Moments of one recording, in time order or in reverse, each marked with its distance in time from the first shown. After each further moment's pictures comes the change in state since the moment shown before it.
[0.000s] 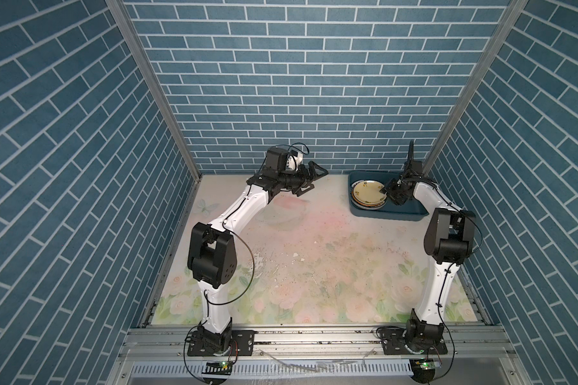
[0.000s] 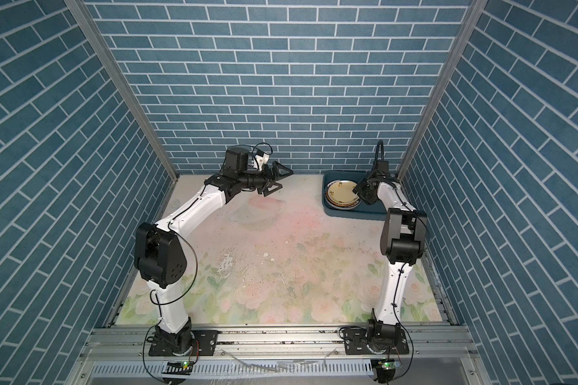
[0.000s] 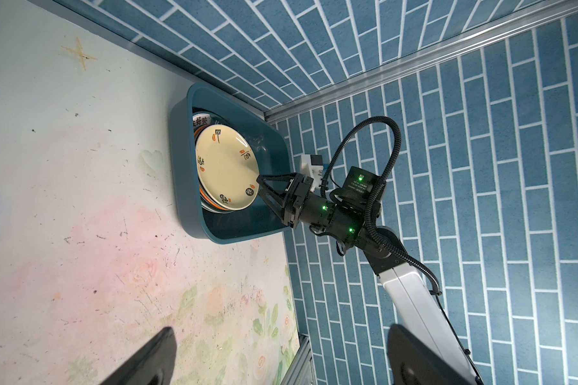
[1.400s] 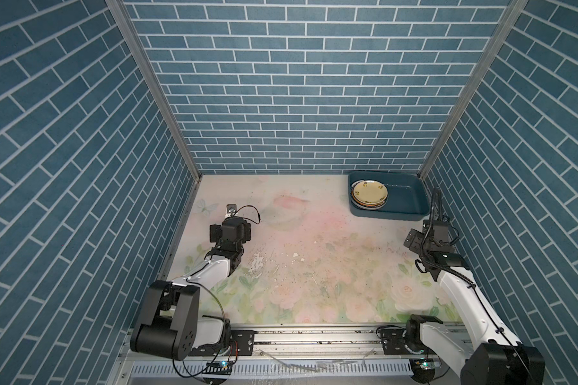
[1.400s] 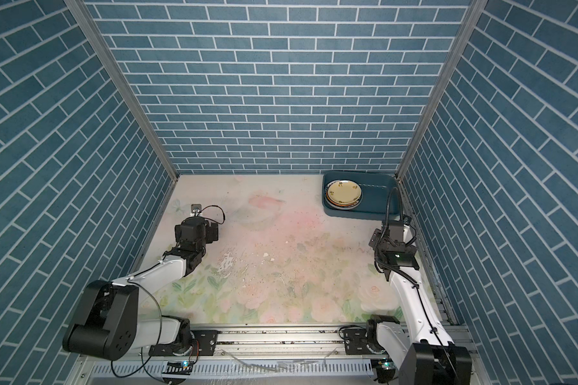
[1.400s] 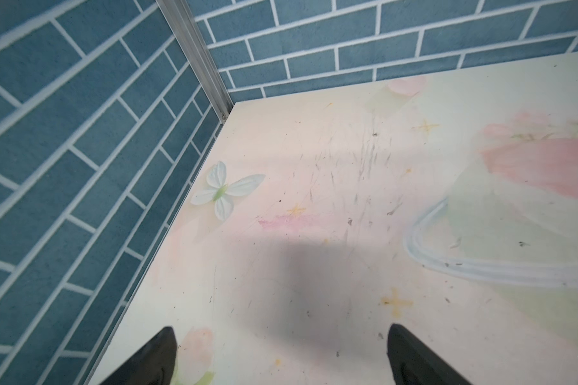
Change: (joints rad) left arm 0.234 -0.575 -1.242 0.588 -1.214 0.941; right arm 0.034 -1.176 -1.204 0.237 0.654 -0.290
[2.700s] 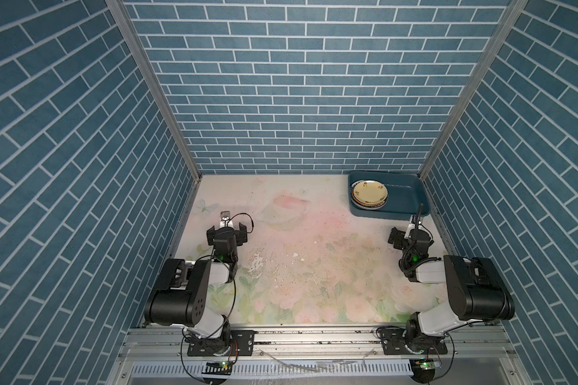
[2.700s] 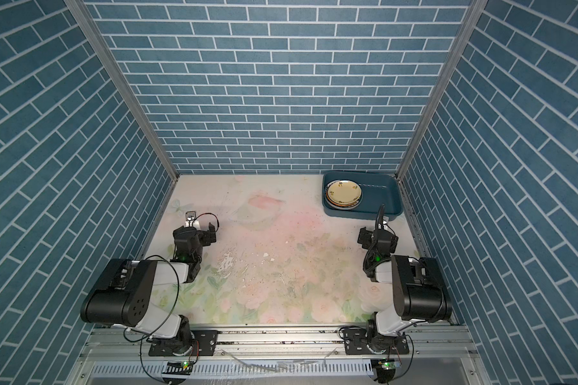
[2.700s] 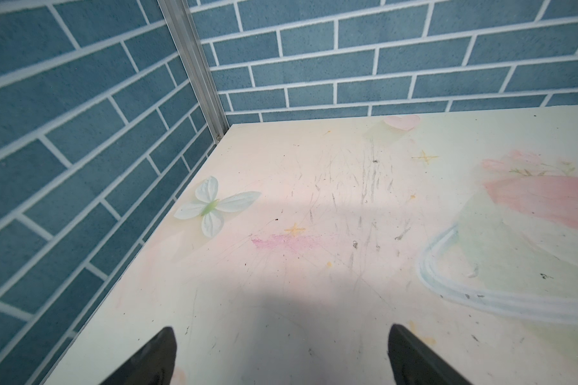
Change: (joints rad) left arm 0.109 0.170 -0.137 0.484 0.165 0.017; right arm -0.013 0.561 -0.260 1.184 -0.183 -0.263
